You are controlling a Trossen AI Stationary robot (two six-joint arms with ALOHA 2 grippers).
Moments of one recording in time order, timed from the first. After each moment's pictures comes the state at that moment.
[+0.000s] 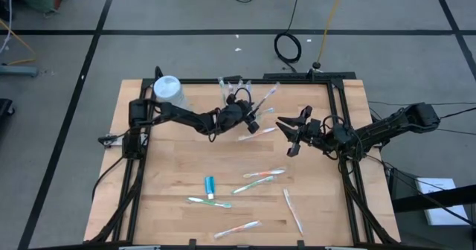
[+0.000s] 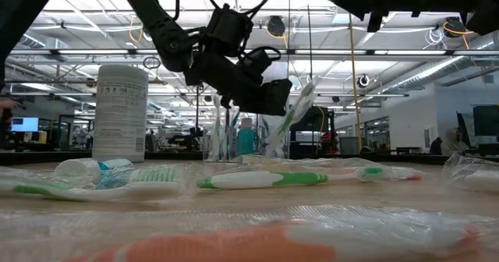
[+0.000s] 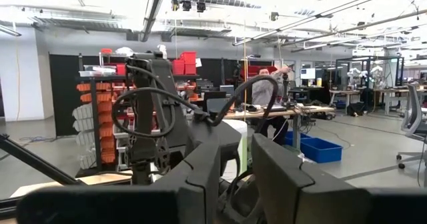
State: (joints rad) left arm 0.18 2.01 1.09 0.59 -0.47 -0.01; right arm 0.18 1.08 0.35 1.06 0.53 -0.12
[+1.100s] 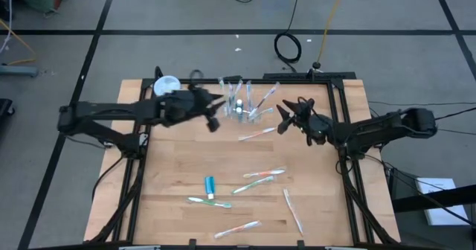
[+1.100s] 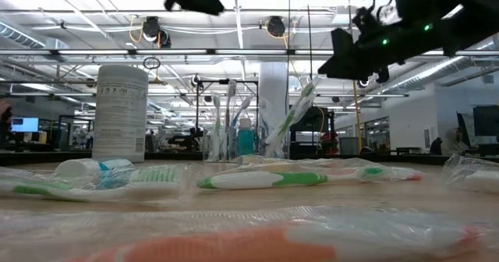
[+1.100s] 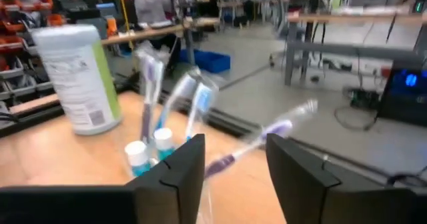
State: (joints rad) left arm 0.08 1.22 1.10 -0.23 -0.45 0.02; right arm -0.11 1.17 0.35 0.70 0.71 0.18
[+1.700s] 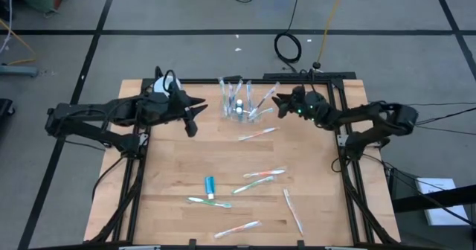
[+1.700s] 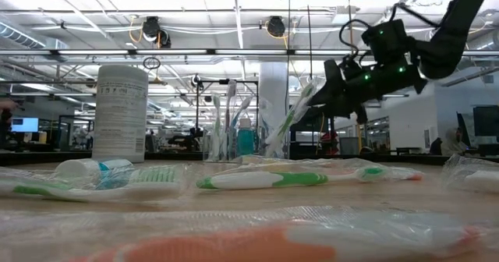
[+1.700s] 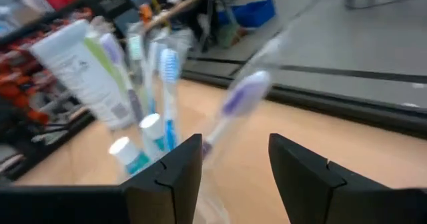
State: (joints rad) left arm 0.00 1.03 1.10 -0.44 -0.45 -0.09; right arm -0.56 1.44 0.35 0.90 0.02 0.46
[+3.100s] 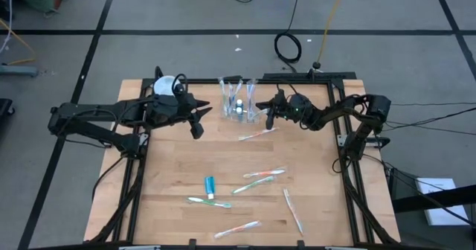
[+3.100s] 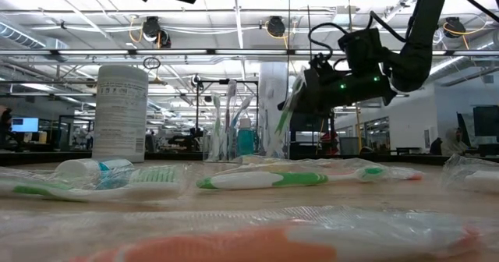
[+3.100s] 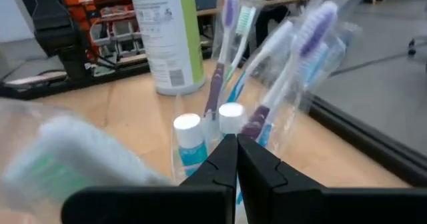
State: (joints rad) left arm 0.00 1.09 1.09 -0.43 -0.45 -0.09; right arm -0.47 1.71 0.50 1.10 -0.13 0.09
